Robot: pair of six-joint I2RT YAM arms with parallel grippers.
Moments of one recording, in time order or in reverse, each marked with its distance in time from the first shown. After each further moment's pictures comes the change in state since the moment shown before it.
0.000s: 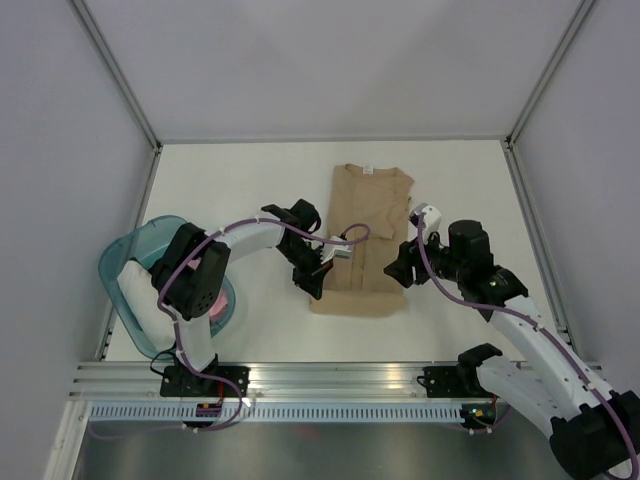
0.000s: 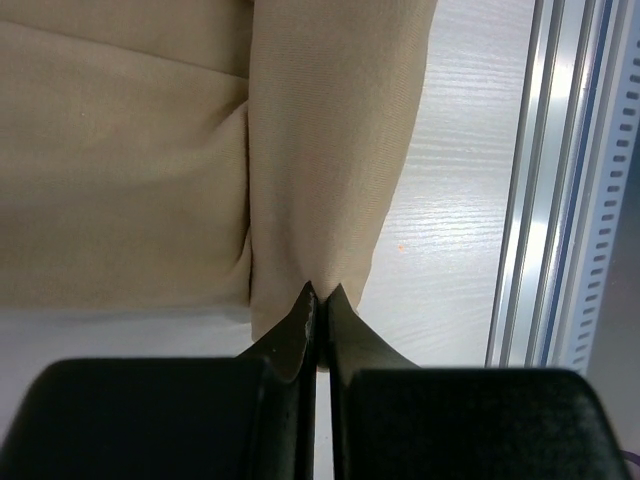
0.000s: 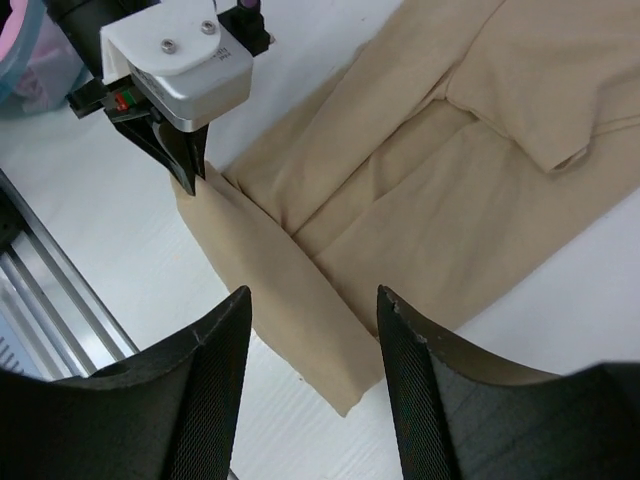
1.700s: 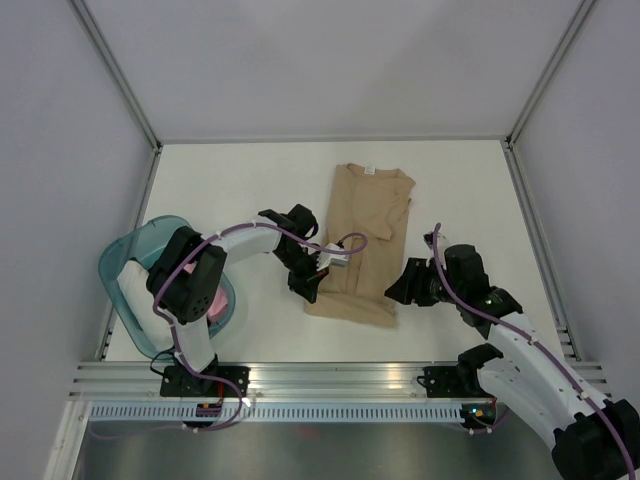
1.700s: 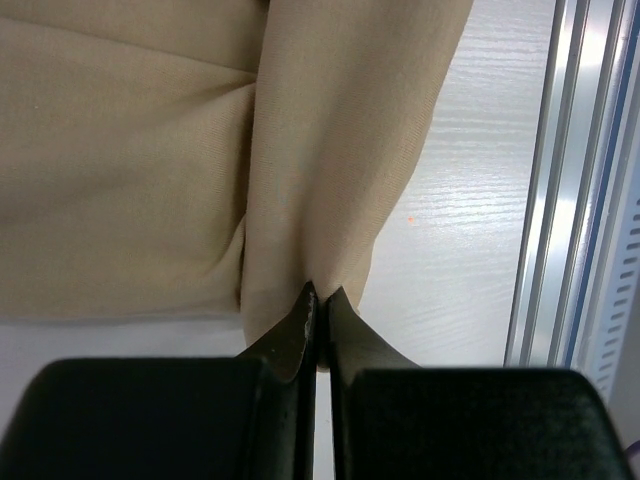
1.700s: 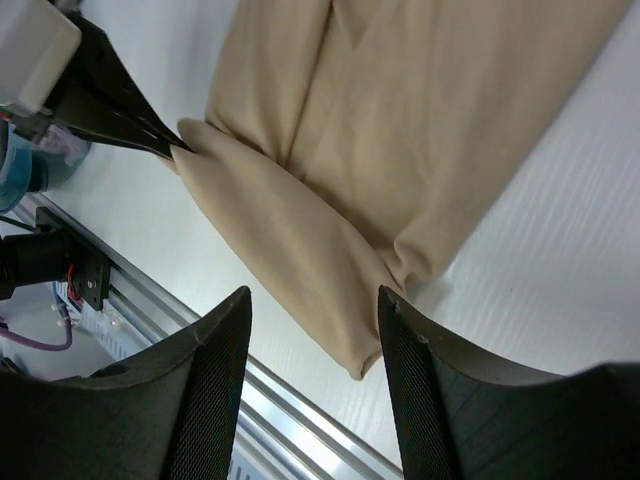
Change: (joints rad) left arm -0.003 -0.039 -0.064 0.013 -0.053 0.061; right arm 0.000 -0.099 -0.254 -0.003 0.062 0.542
